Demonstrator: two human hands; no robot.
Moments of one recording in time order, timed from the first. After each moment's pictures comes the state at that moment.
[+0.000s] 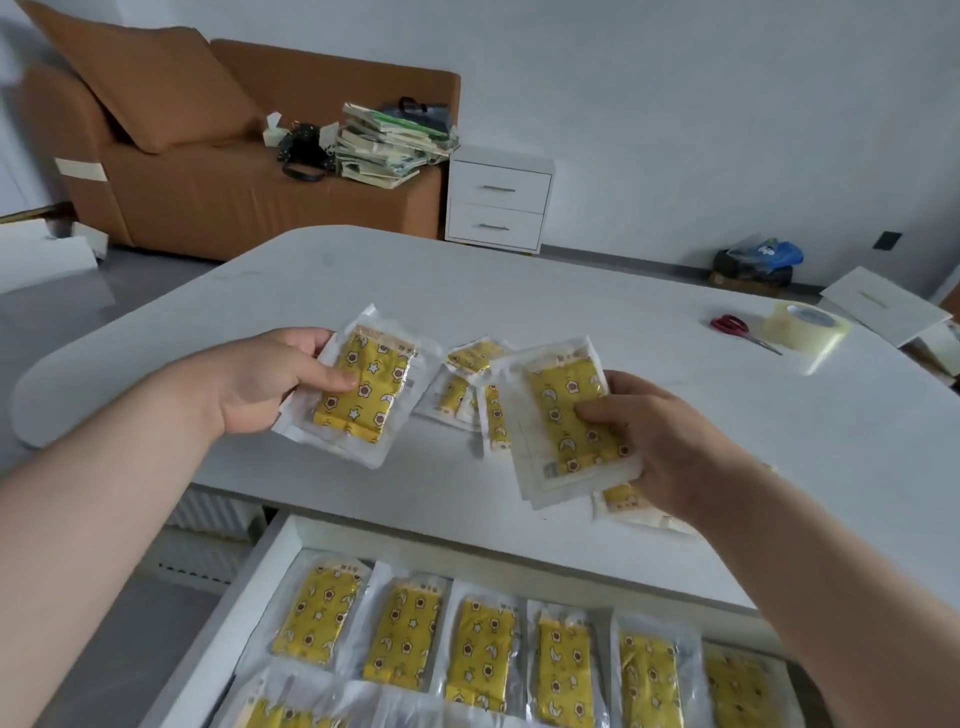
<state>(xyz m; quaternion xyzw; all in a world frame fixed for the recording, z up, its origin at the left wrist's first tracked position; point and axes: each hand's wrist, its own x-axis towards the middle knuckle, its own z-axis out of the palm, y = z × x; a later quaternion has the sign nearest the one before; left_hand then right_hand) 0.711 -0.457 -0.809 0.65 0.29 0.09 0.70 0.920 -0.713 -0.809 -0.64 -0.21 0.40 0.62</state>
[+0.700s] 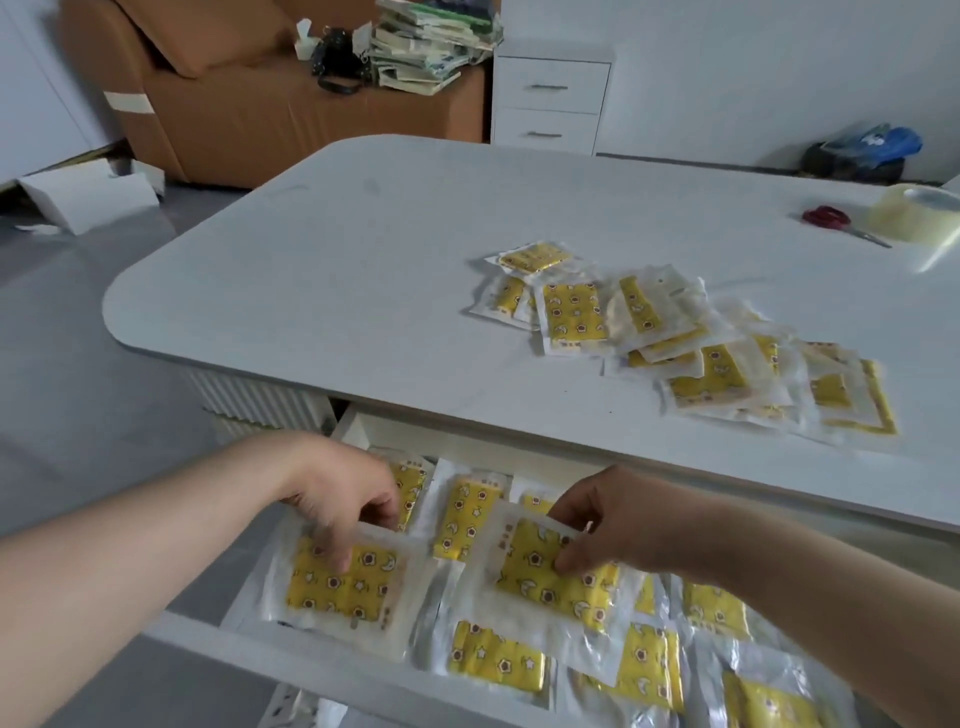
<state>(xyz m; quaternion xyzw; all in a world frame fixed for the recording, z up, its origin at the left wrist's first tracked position) 0.666 -0.532 -0.900 0.86 0.16 -0.44 0.19 0.844 -0.745 -0.899 -0.77 -0.42 0.46 0.15</state>
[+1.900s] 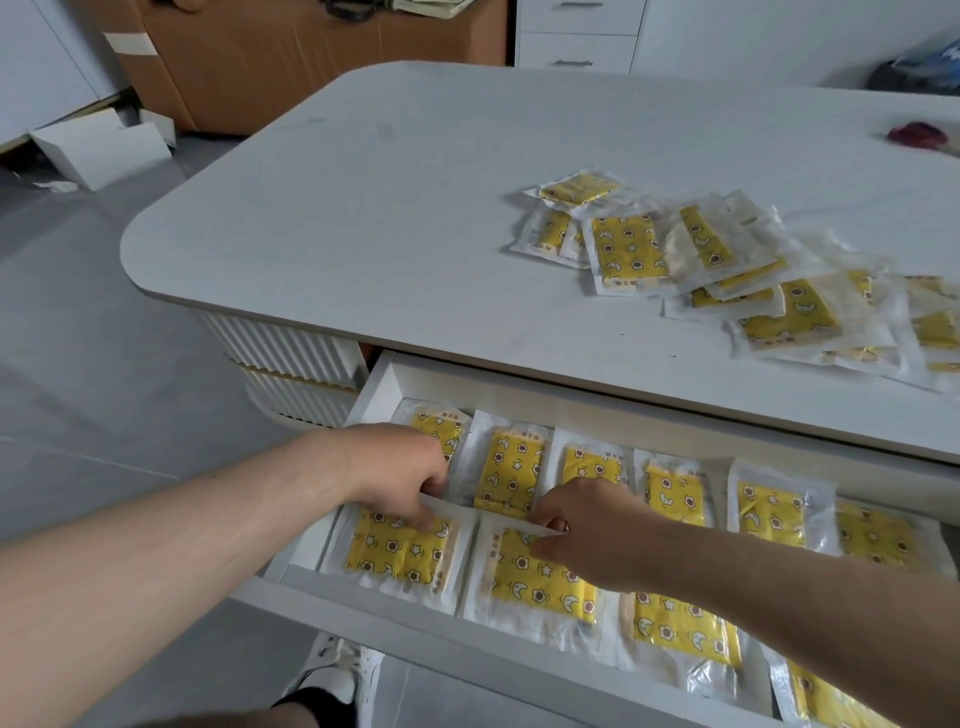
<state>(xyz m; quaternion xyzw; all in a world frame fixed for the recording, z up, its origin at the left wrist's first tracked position) 0.657 -0.544 -0.950 0.91 0.18 -0.36 0.10 0.796 -0.722 -0.978 -0.78 -0.50 0.37 0.08</state>
